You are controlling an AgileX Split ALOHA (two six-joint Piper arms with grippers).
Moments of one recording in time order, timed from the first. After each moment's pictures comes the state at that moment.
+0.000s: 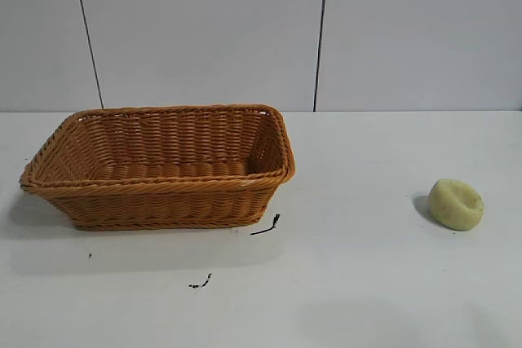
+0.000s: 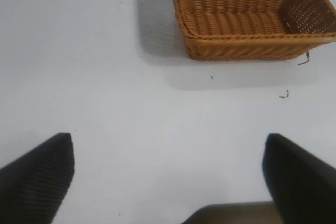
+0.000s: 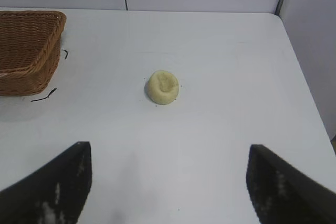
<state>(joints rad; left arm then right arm) -0.04 0.00 -0.50 -0.06 1.07 -0.04 -0.01 0.00 -0.50 0.02 1.02 0.01</state>
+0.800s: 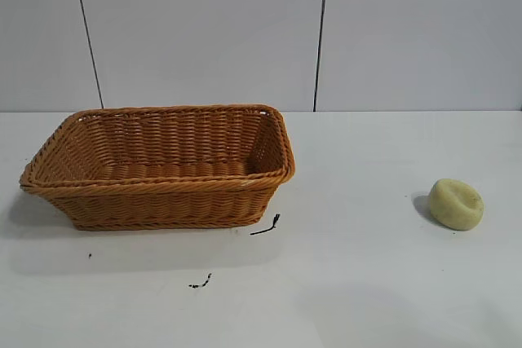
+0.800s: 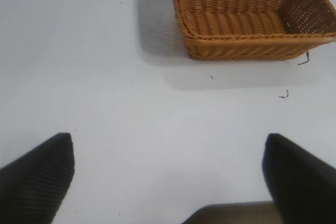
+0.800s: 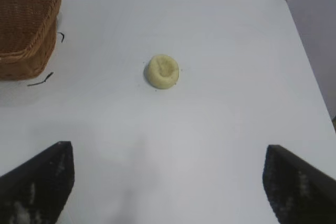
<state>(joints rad) -0.04 0.00 -0.50 -0.06 1.07 -0.04 -0.01 0.18 -0.53 0.02 1.02 0.01</state>
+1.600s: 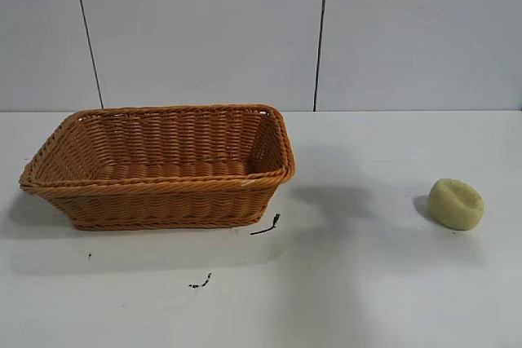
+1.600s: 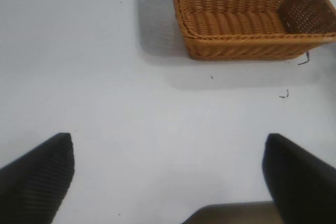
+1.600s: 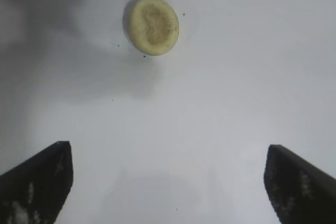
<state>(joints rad) -0.04 0.00 -0.50 -0.06 1.07 -0.04 -0.01 1.42 -1.03 0.01 0.91 0.01</state>
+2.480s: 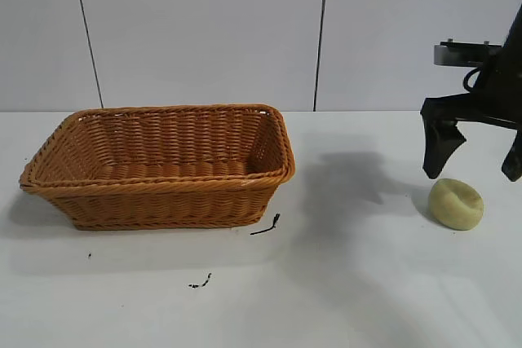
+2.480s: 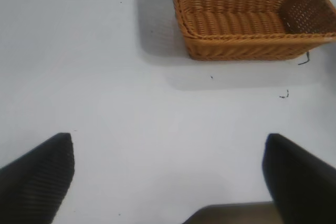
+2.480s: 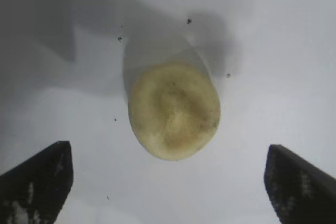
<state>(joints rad) -0.04 0.00 -0.50 -0.06 1.07 -0.04 0.03 1.94 -1.28 0.09 0.79 -0.06</state>
